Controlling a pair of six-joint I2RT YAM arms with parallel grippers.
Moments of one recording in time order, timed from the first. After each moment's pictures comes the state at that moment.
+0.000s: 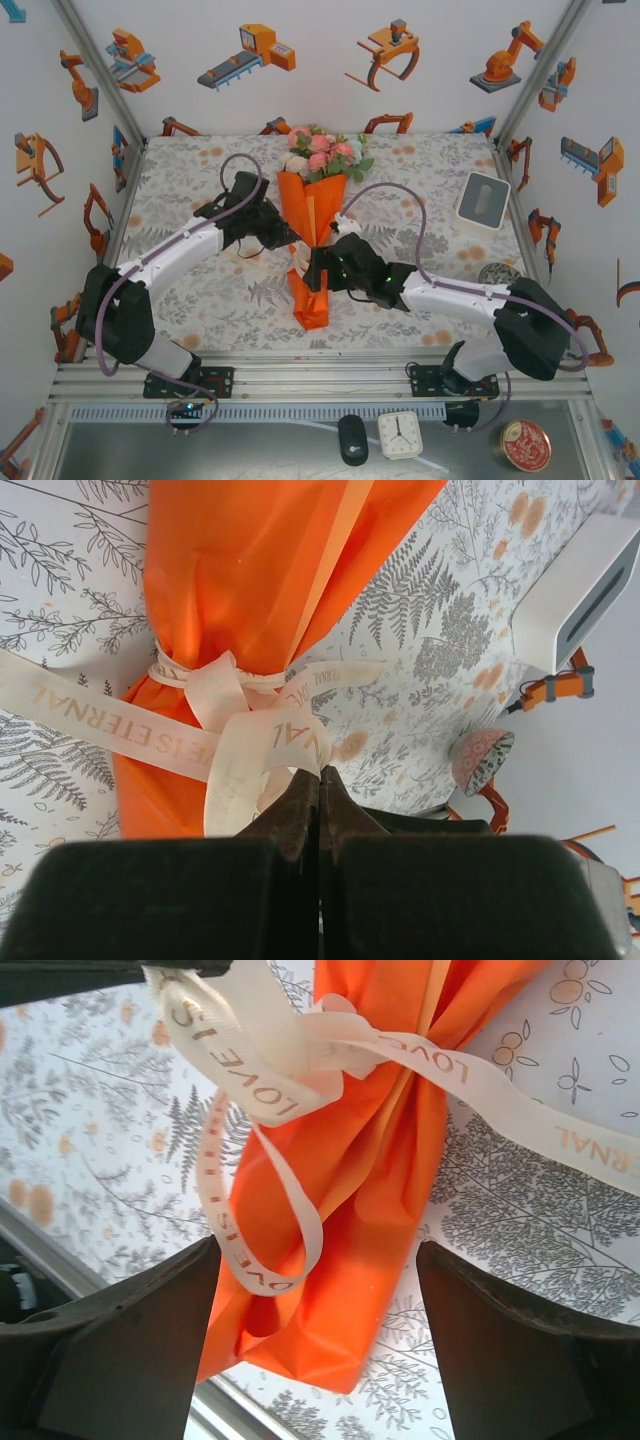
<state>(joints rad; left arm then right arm) -0.57 1.51 1.11 -0.46 0.18 -1.14 0.95 1.39 0.75 0.02 0.09 0.66</state>
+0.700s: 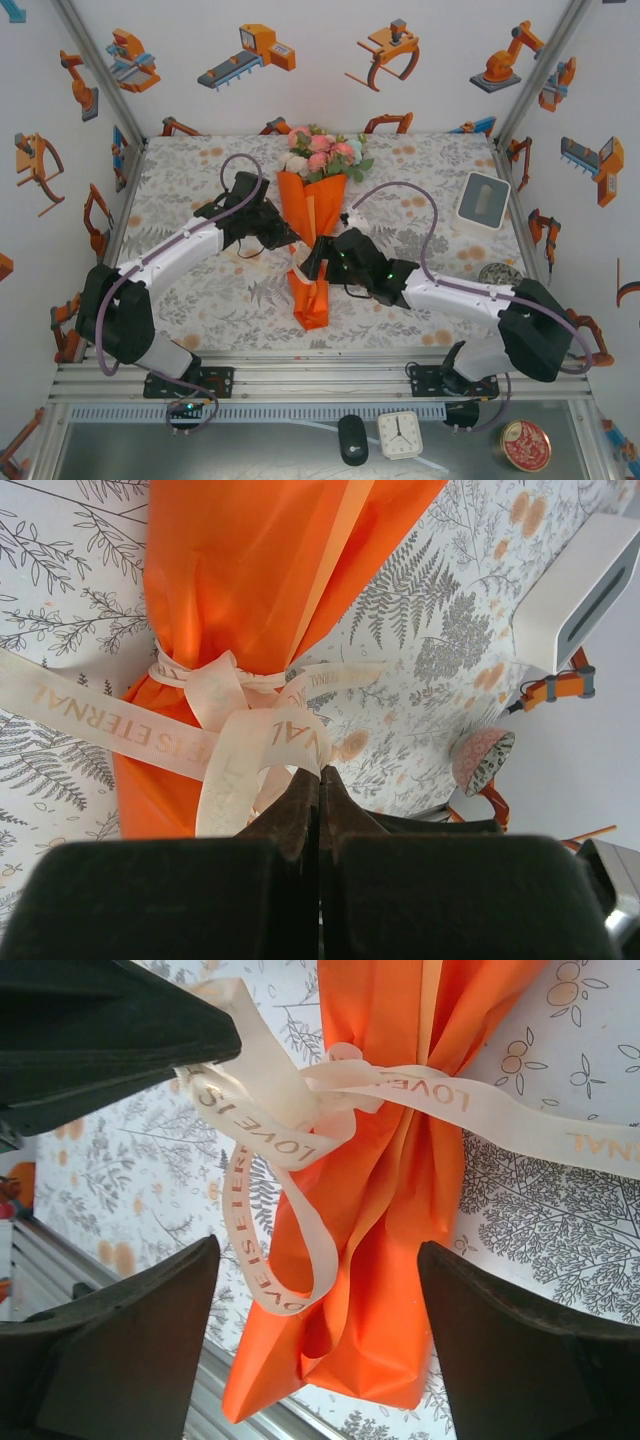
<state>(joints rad) -0.57 1.51 1.11 -0.46 0.18 -1.14 0.93 1.37 0.78 0.01 0.13 0.86</state>
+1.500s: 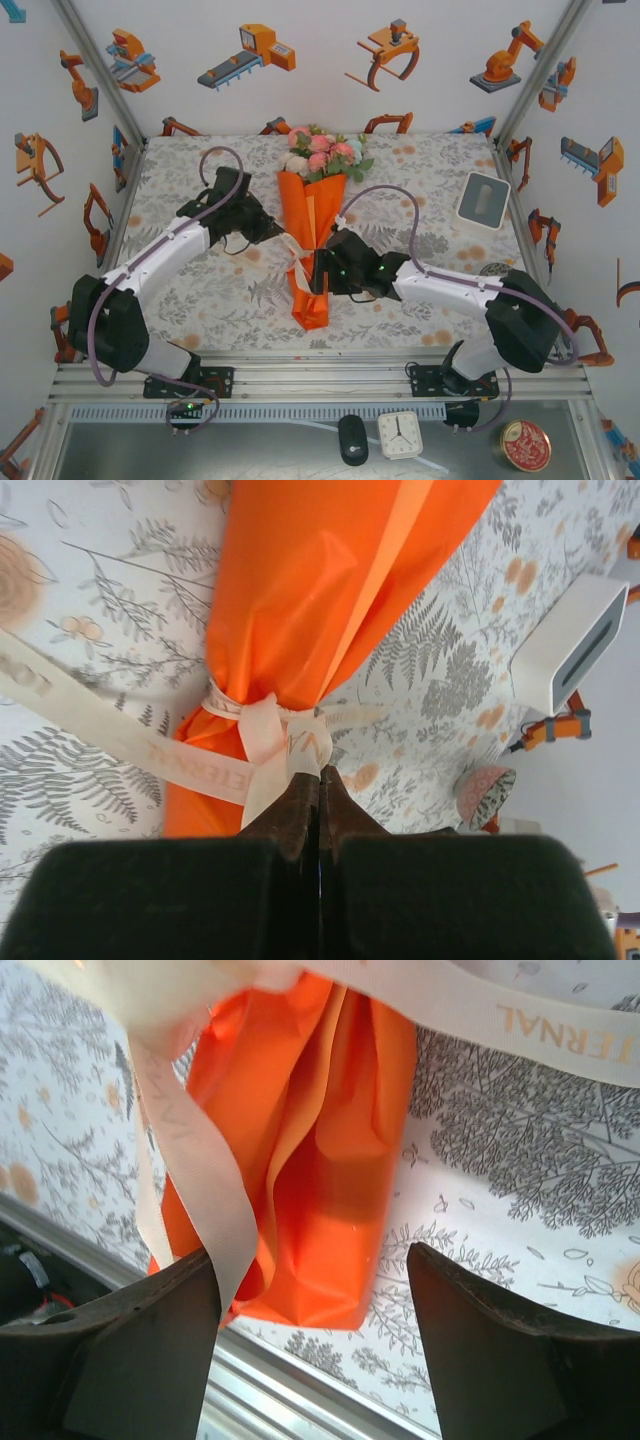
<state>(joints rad) -0.48 1.45 1.11 -0.51 0.13 -1.07 0.93 1.46 0.86 -0.27 -0.01 0.77</state>
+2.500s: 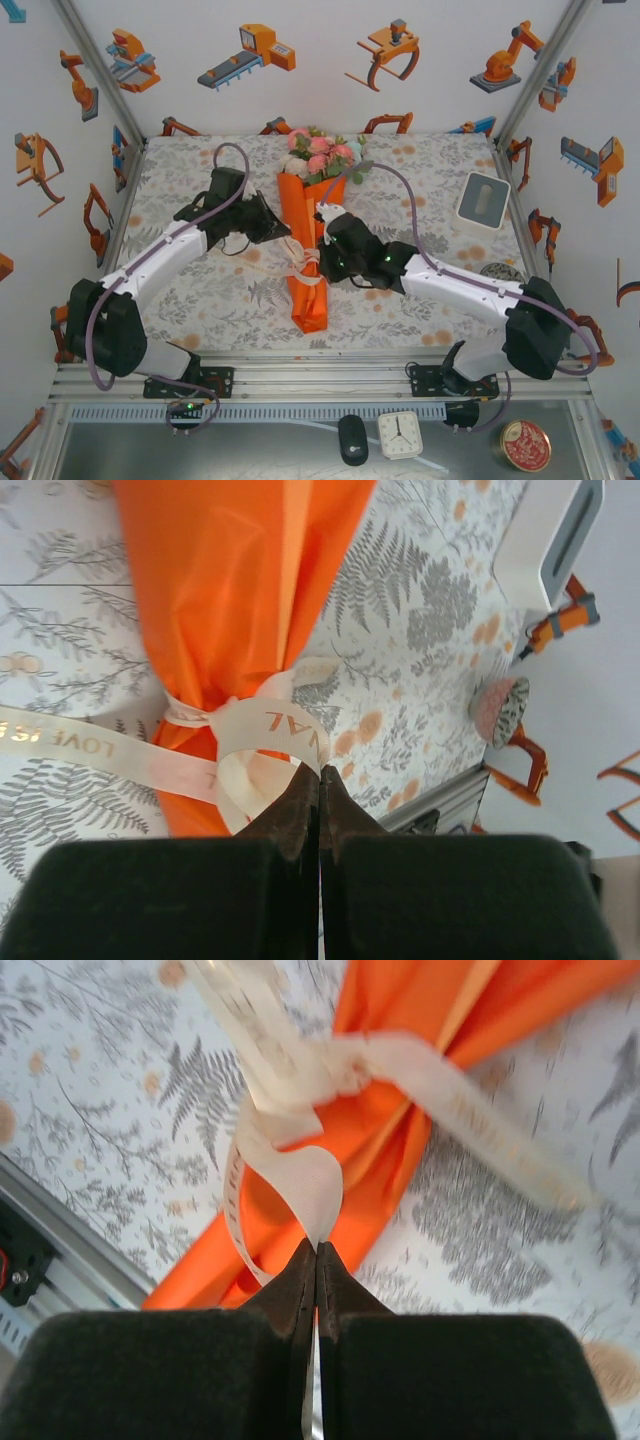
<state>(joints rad) -0.48 1.43 1.07 -0.40 0.34 -0.85 0.93 1.40 0.99 -0.28 0.01 0.36</state>
